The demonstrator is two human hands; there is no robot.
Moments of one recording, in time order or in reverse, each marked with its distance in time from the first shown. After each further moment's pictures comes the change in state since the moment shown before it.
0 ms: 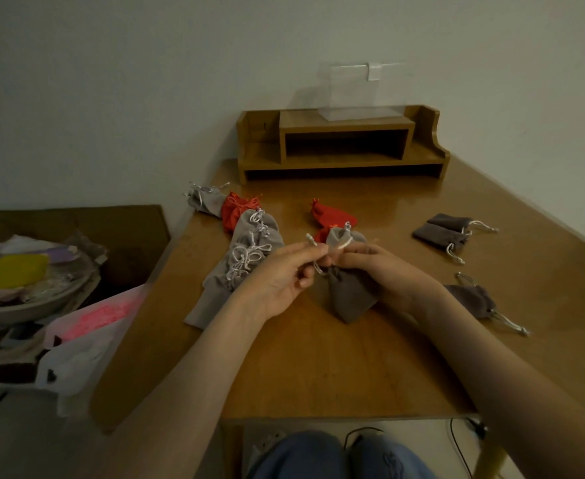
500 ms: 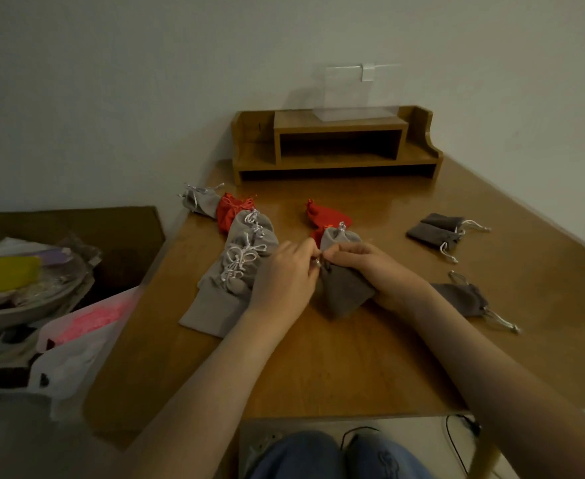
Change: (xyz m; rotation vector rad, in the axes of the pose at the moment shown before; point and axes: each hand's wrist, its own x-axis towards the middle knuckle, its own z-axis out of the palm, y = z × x) left_hand -0.002 -0.021 0.003 1.363 0.362 0.787; right_hand 0.004 0.002 0.002 -0.011 0.046 0.033
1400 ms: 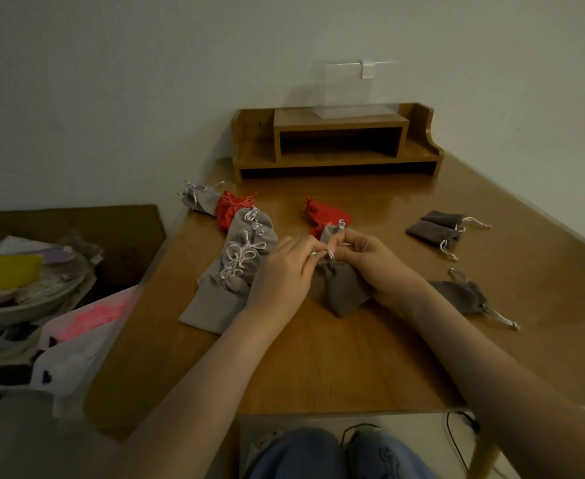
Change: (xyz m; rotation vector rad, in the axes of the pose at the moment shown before) left_hand -0.001 -0.007 0.008 -0.158 0.133 0.125; right_hand 0.008 0.009 -0.004 0.008 0.050 -0.167
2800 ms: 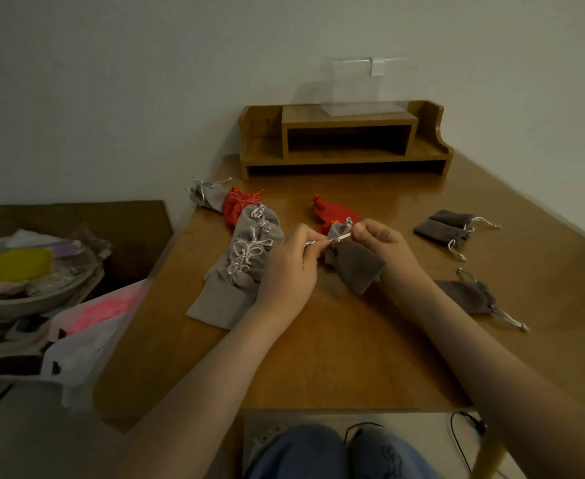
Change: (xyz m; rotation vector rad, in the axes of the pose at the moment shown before) left_hand 0.002 0.006 -0.001 -0.208 0.058 -0.214; right_hand -0.004 -0.005 0.002 0.116 0.225 -0.100
